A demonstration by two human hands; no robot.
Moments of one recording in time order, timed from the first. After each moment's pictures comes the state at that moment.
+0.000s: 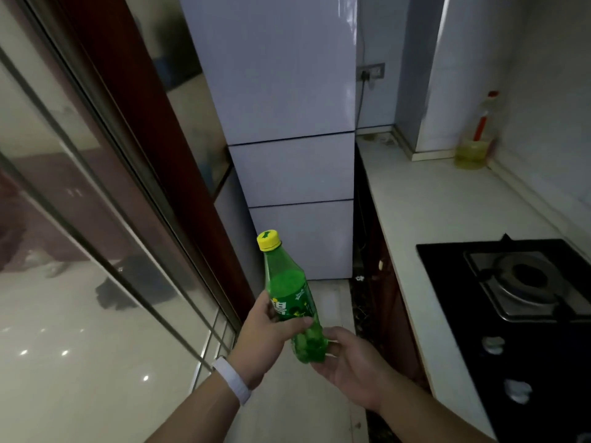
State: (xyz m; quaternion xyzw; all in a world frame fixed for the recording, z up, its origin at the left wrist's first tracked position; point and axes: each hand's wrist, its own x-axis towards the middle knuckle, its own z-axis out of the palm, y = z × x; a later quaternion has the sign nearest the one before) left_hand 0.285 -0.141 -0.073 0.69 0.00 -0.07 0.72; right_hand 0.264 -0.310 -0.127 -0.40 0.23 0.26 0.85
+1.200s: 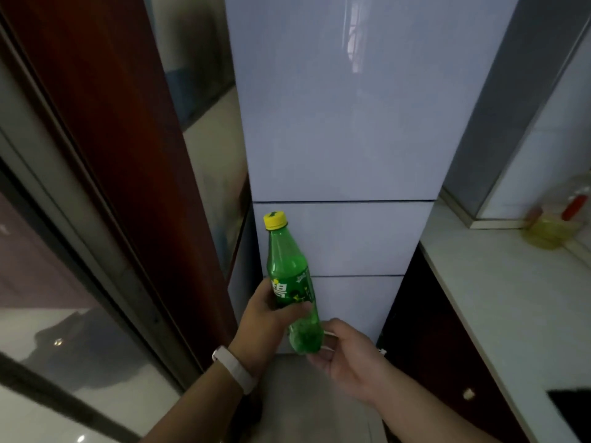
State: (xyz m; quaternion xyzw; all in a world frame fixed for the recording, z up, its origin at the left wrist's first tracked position) left_hand 0.749 0.030 -0.057 0.63 -0.04 -0.05 0.77; right_hand 0.713 -0.124 -0.087 -0.40 0.24 0.20 0.86
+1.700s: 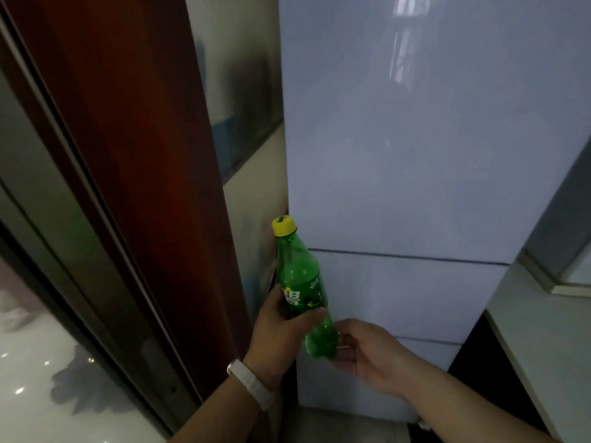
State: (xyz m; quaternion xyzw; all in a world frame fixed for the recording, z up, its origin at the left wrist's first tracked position) left_hand 0.852 0.049 -0.013 0.65 0.00 0.05 0.76; right_hand 0.863 -0.120 -0.041 -0.55 0.13 0.27 0.78
